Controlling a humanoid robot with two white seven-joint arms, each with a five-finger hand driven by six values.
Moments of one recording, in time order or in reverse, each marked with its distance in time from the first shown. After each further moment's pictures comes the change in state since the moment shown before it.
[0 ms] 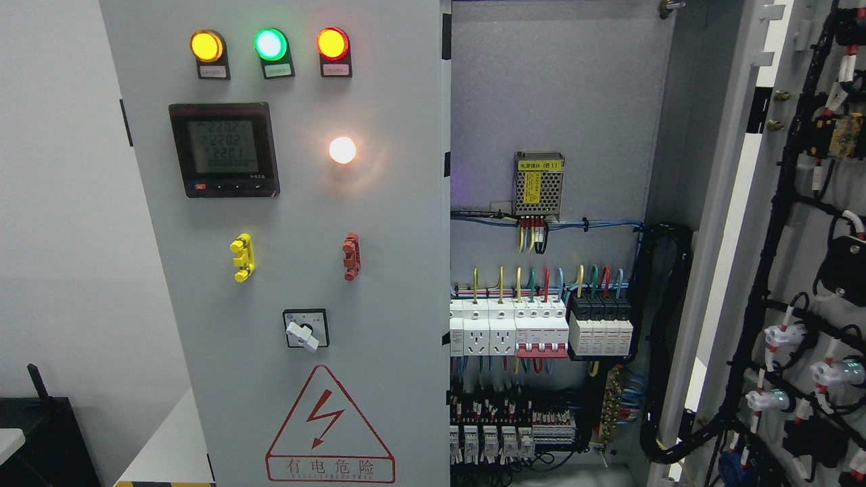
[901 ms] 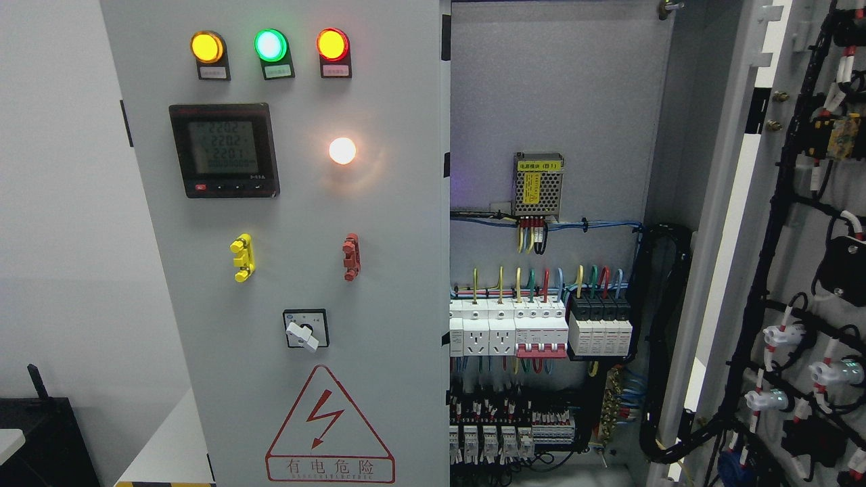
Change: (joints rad) left arm -0.033 -0.015 0.057 0.043 -0.059 0.014 0.001; right arm 0.493 -0.100 0.055 -0.719 0.006 -0.193 -0.002
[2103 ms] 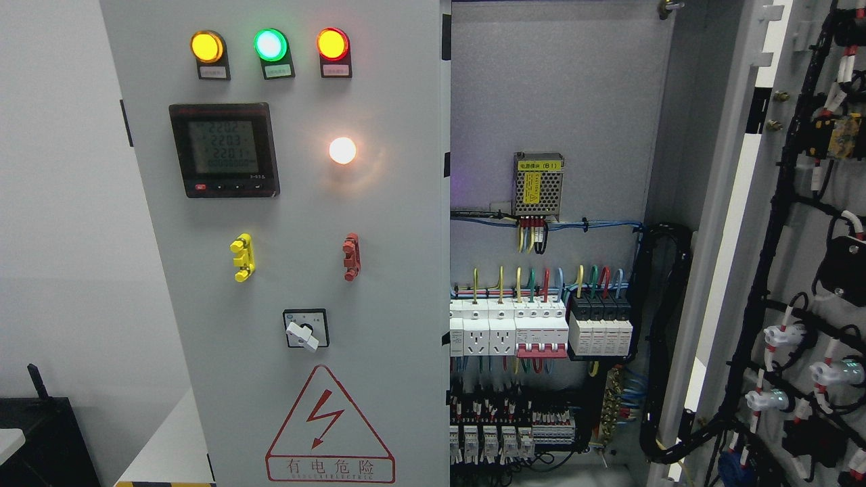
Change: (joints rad) left arm -0.024 -0.016 0.012 0.009 0.004 -0.012 0.008; right arm 0.006 -0.059 0.011 -0.399 -0.098 -0.146 0.000
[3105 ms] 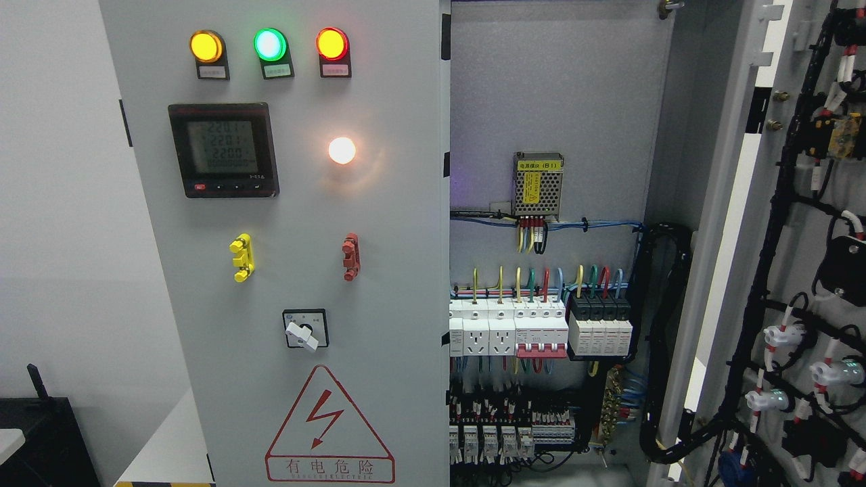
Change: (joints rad) left arm -0.010 -0.027 0.003 0.001 0.000 -0.001 -0.001; right arm -0.201 -0.009 0.011 -0.195 -0.012 -0.092 0.004
